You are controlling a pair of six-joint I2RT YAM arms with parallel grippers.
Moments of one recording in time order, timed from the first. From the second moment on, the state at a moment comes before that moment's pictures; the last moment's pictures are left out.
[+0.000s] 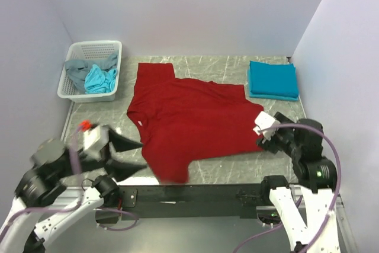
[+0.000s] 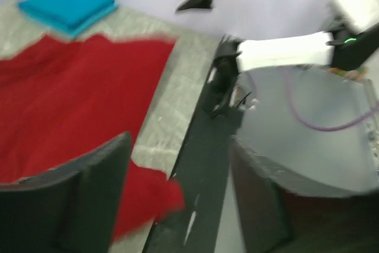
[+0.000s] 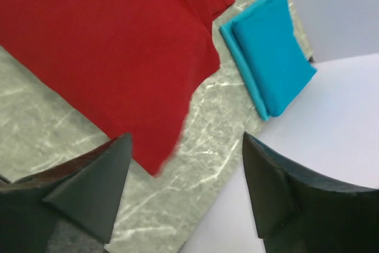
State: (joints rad) left arm -0.74 0.38 0.99 -0.65 0.51 -0.18; right arm 0.03 0.53 0.94 -1.01 -0.28 -0.92
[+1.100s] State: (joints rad) left arm -0.69 1.66 1.01 -0.21 0.01 -0.49; right arm 0.23 1.76 1.09 -0.54 -0.15 -0.41
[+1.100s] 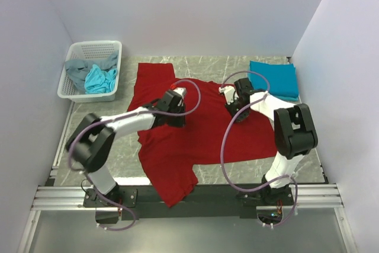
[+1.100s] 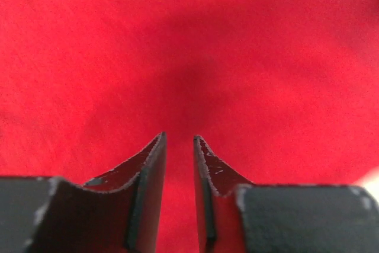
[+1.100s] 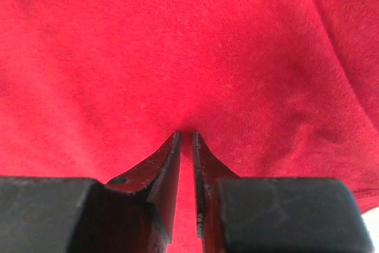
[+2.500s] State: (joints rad) left arm -0.98 0.91 0.42 -0.40 0.10 -0.93; right arm 0.11 1.45 1.20 -0.81 -0.30 -0.49
